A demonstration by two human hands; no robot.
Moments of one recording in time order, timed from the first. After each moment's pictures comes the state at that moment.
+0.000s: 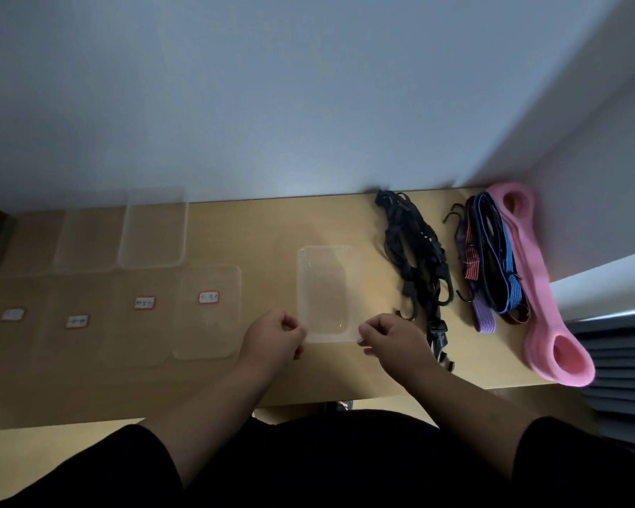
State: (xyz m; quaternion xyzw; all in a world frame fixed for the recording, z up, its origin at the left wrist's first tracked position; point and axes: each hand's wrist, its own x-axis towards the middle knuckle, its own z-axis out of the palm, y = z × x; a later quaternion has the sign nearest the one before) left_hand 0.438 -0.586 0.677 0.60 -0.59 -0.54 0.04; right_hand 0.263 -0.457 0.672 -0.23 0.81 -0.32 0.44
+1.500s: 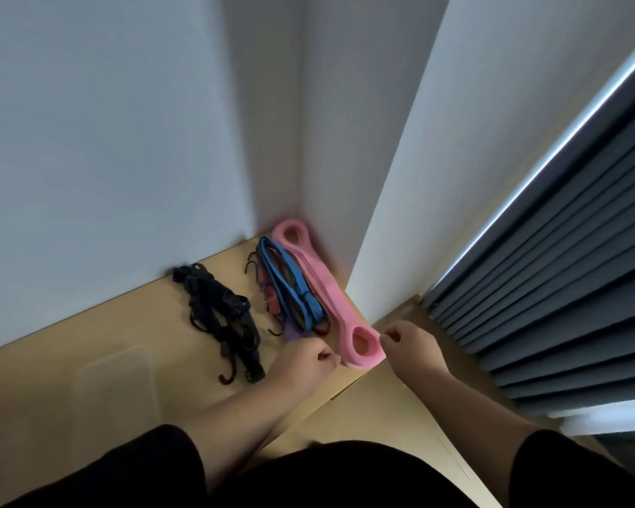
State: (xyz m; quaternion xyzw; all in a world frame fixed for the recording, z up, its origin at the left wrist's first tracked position) left_hand 0.180 -0.414 0.720 0.21 -0.87 -0.42 -0.12; right_hand 0.076 -0.238 0.730 -0.06 0.94 -0.27 0.22
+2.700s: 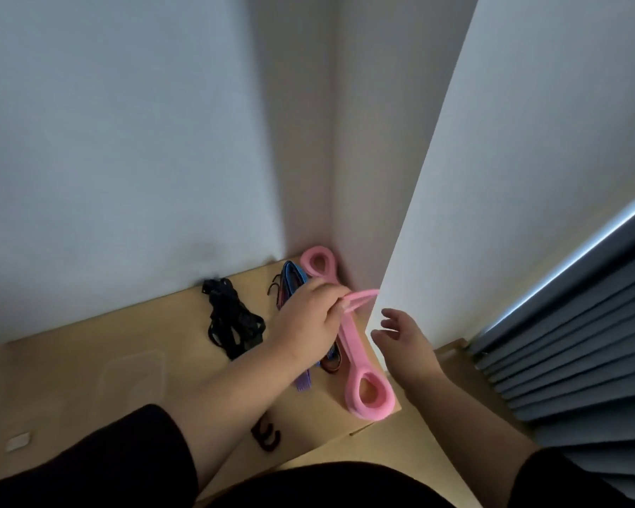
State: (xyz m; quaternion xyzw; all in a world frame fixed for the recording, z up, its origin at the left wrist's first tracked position) left_hand 0.106 -0.437 0.804 0.15 -0.93 -0.30 0.14; right_hand 0.001 -0.276 0.728 -0.10 0.83 -0.47 0.29
